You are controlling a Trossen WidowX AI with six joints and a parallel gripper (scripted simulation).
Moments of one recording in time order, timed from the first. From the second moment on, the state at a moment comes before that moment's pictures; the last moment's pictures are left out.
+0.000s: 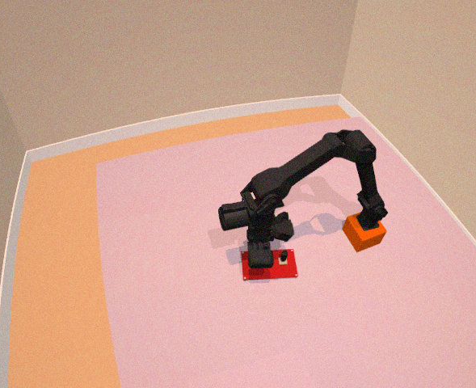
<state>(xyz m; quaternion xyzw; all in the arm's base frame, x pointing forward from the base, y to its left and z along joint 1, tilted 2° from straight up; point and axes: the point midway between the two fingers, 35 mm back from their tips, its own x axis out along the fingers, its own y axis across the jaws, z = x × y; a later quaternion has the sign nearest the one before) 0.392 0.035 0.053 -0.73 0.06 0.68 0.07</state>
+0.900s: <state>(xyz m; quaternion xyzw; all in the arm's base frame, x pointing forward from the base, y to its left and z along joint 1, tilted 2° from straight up) 0.391 0.035 0.067 -0.72 0.06 0.68 0.07</state>
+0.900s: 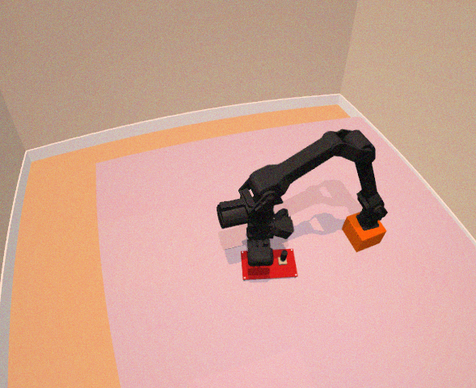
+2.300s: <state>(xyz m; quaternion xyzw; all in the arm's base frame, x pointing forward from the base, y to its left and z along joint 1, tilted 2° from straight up) 0.210 0.028 0.079 -0.72 0.06 0.69 0.07</state>
